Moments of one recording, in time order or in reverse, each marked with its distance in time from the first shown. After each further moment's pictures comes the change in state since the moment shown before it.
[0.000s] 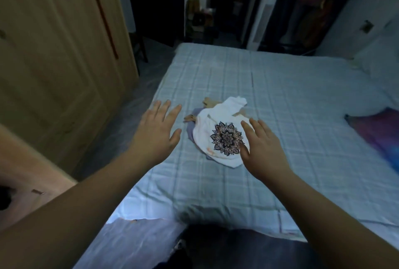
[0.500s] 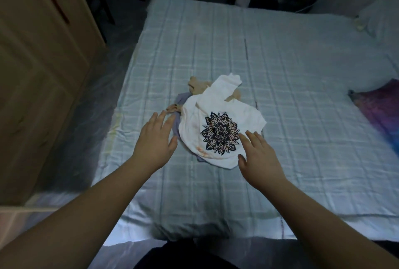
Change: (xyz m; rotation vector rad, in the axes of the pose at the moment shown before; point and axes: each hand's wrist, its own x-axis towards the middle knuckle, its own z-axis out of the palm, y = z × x) left_hand 0.144 -0.057 0.188 -0.160 -0.269 -0.076; right_hand 0.101 0.071 0.143 -0.027 -0.302 0.164
